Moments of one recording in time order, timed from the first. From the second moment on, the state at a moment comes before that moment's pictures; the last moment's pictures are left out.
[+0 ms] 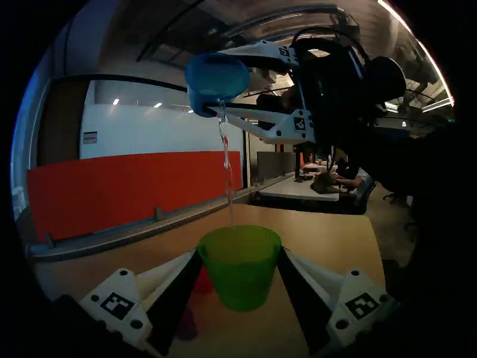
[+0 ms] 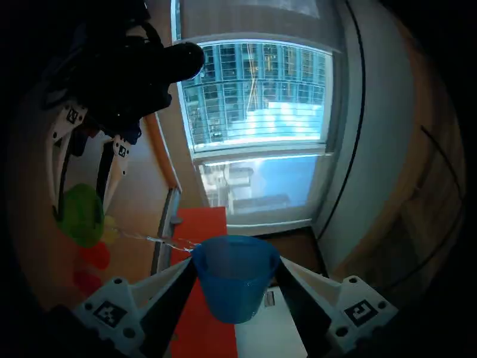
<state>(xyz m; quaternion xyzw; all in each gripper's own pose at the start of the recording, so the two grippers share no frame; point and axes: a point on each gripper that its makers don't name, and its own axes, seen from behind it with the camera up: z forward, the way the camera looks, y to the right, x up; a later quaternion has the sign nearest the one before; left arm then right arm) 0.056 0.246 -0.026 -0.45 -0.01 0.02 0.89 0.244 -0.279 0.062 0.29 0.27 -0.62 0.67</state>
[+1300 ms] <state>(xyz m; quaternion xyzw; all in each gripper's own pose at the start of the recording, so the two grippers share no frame) 0.055 0.245 -0.022 -0.44 -0.01 0.02 0.90 0.259 -0.282 0.061 0.25 0.31 -0.68 0.62</state>
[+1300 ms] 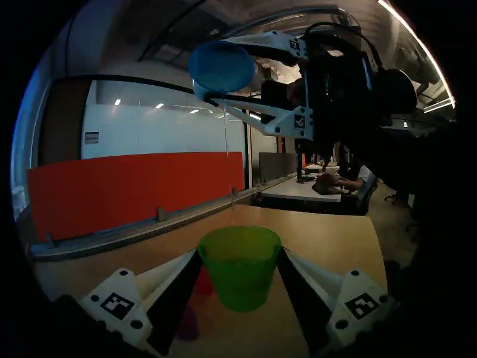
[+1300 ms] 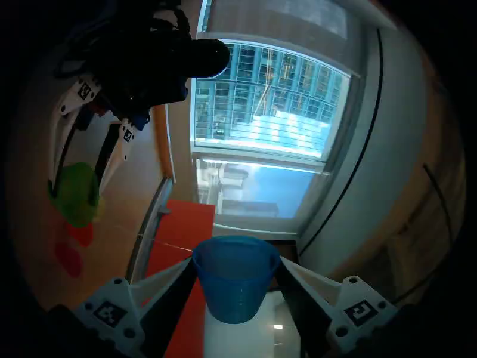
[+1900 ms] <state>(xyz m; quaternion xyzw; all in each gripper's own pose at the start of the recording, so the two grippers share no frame) 0.057 0.245 -0.022 -0.44 -0.01 0.02 0.90 0.260 -0.289 0.056 0.25 0.31 -0.68 0.62</state>
